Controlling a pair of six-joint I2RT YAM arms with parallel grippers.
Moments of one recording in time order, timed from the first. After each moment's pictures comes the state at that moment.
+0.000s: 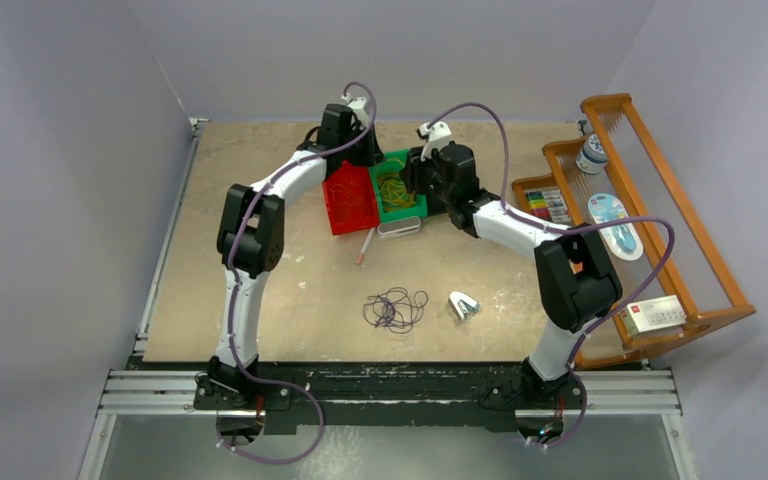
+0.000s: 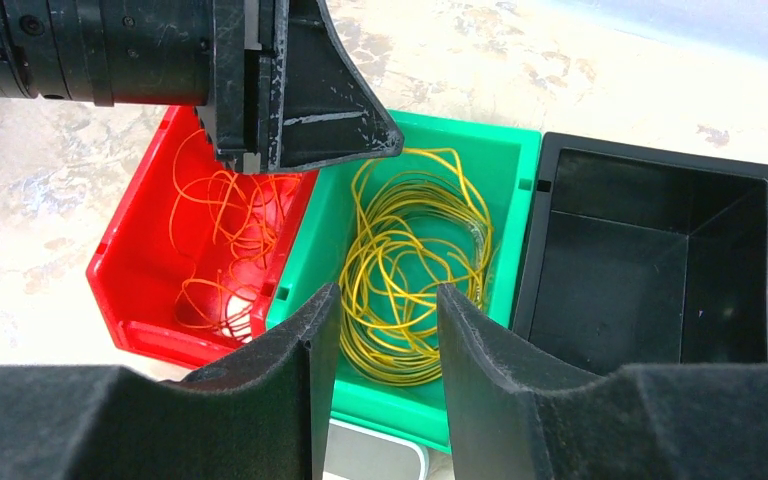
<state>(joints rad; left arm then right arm) -0.36 2.28 1.88 -0.14 0.31 -0.33 0.48 1.76 1.16 0.31 -0.04 0.13</state>
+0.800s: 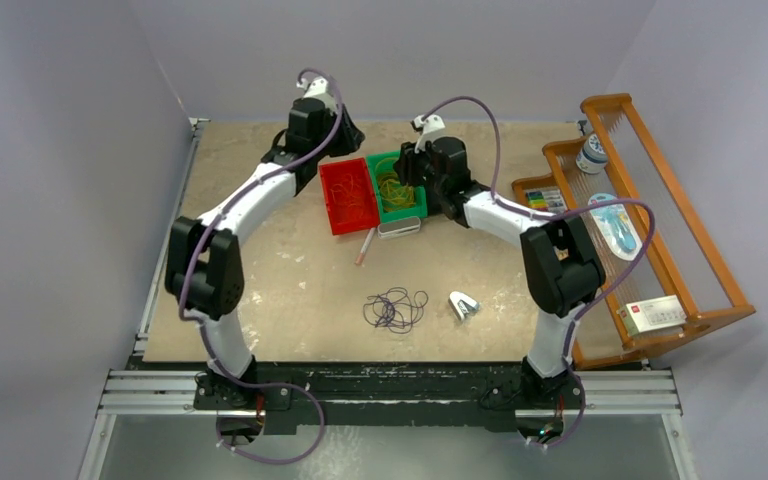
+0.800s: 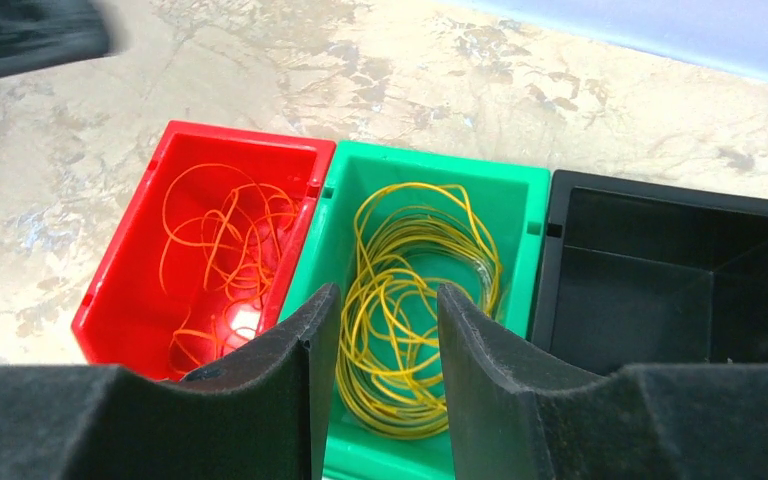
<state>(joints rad) -0.36 1.90 1.59 -0.02 0.12 -0.48 0.47 1.85 1.24 0.33 -0.04 0.16</state>
